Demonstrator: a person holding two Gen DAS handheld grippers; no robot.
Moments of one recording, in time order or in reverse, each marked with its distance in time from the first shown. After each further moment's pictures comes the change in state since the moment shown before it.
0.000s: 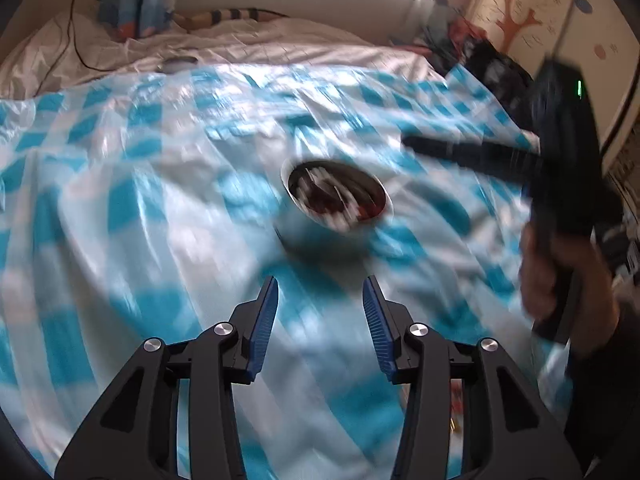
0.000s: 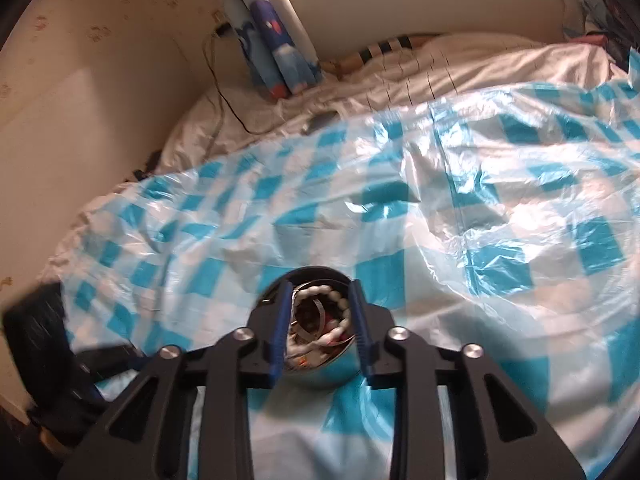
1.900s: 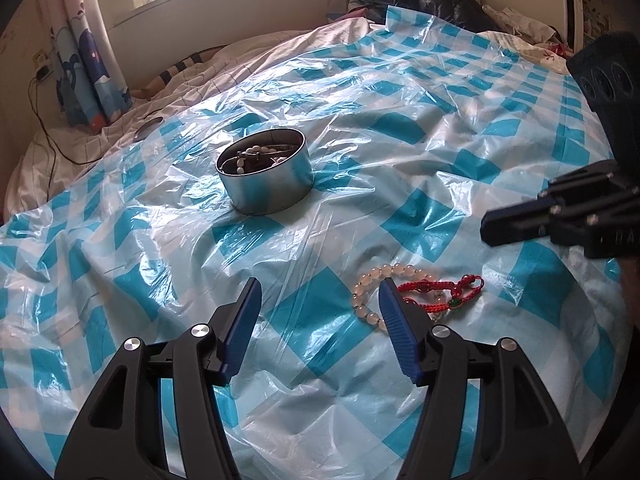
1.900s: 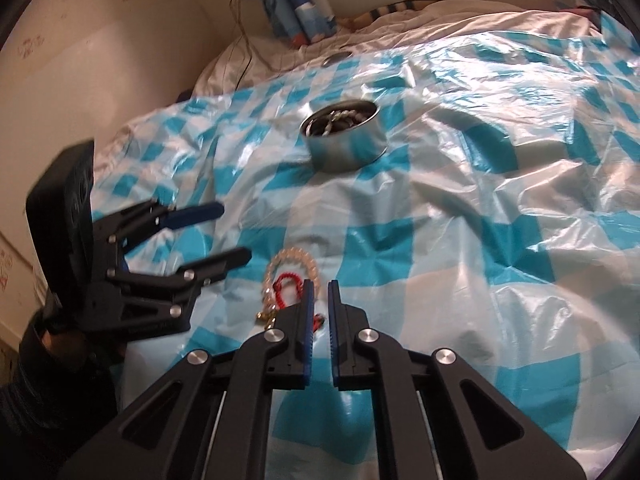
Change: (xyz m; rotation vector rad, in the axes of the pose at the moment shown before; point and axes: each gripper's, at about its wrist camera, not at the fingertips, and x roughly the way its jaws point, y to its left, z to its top) left arm -0.018 -0.085 -0.062 0.399 -0.013 0.207; right arm -0.084 0.020 -0.151 0.007 0.143 0.002
